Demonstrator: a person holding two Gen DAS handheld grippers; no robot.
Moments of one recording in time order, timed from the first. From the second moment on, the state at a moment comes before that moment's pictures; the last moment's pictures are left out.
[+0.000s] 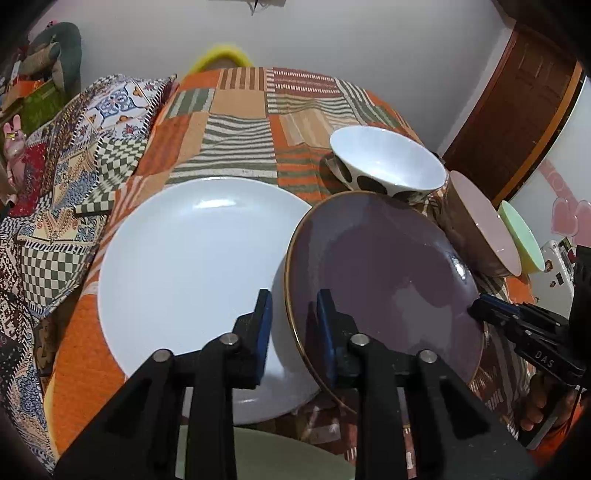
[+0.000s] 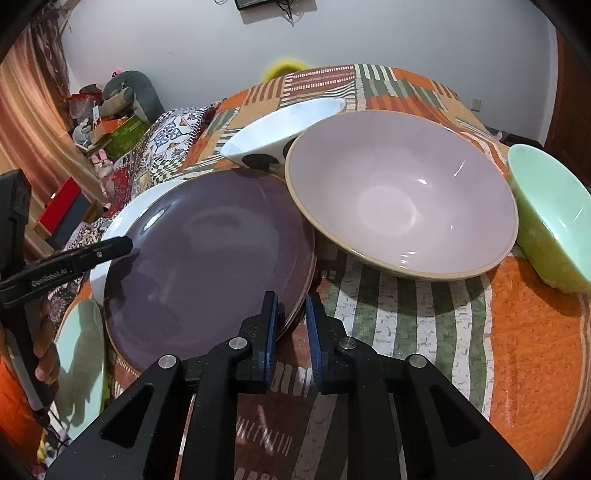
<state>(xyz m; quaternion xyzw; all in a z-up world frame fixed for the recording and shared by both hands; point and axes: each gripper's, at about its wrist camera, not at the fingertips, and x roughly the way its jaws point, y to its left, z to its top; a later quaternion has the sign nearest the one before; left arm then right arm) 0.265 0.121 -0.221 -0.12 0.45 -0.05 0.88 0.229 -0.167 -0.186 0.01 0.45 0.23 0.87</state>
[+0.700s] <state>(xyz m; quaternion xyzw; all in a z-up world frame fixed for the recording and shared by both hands) 0.259 0.114 -0.220 -0.09 0.45 -0.06 0.89 0.235 -0.164 -0.185 0.02 0.45 0.23 0.86</state>
